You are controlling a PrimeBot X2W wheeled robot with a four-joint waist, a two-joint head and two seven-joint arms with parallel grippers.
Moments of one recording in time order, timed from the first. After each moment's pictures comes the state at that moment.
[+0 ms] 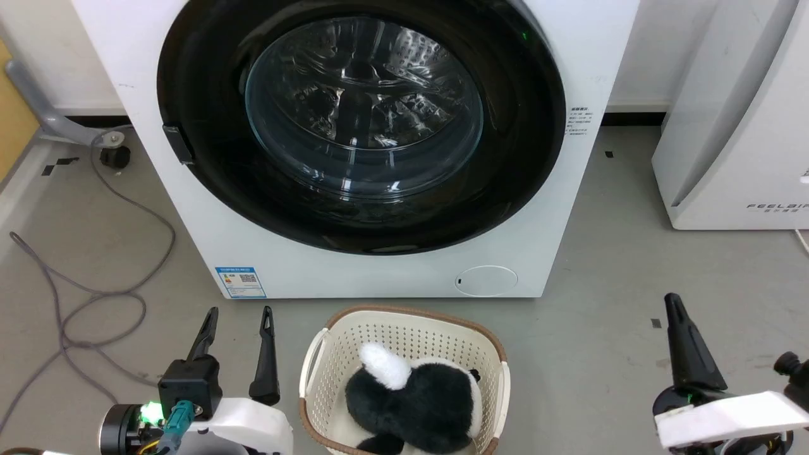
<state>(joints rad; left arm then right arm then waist) 0.01 0.05 -0.03 0.01 -0.03 0.05 -0.08 0.01 -0.05 -0.03 -0.01 0.66 0.13 -0.08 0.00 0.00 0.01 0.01</state>
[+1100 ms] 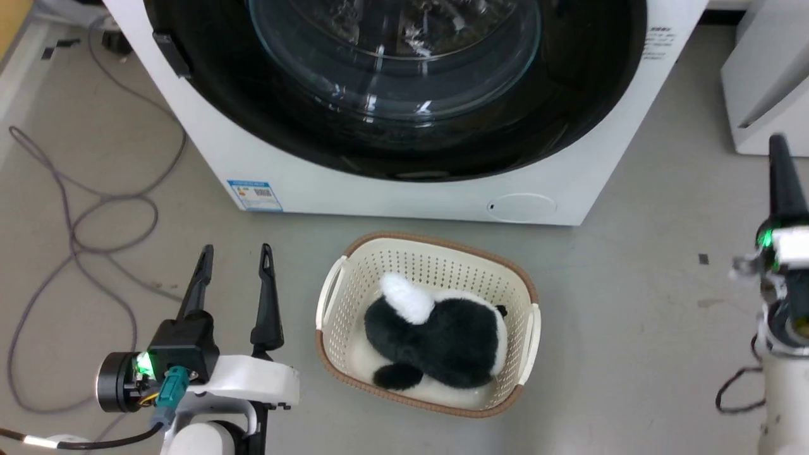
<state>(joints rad) -0.11 0.05 -0.05 -0.02 -0.05 0.09 -0.15 -0.48 -0.12 -0.22 0.31 1.14 0.13 0.00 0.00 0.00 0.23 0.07</state>
